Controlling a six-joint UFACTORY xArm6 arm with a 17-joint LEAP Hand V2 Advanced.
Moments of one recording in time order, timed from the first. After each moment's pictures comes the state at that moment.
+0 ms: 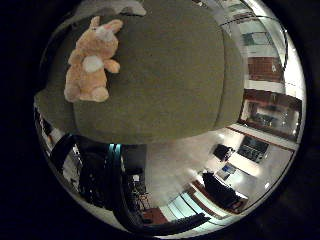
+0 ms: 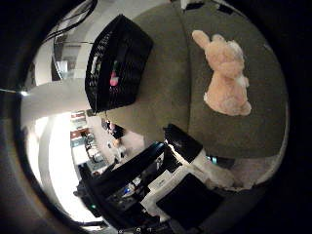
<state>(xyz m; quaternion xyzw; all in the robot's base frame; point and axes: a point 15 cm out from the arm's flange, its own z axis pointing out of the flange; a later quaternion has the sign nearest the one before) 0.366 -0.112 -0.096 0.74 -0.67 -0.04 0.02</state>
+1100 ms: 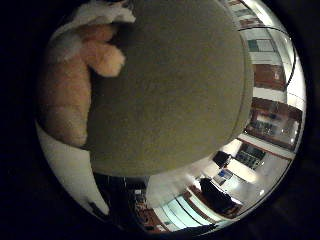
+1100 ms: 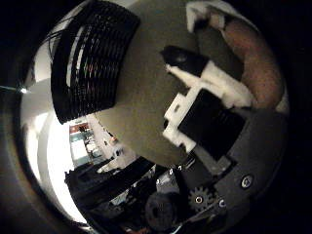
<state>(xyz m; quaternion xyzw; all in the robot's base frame) 0.438 -0.113 -0.149 0.77 -0.64 0.03 -0.02</state>
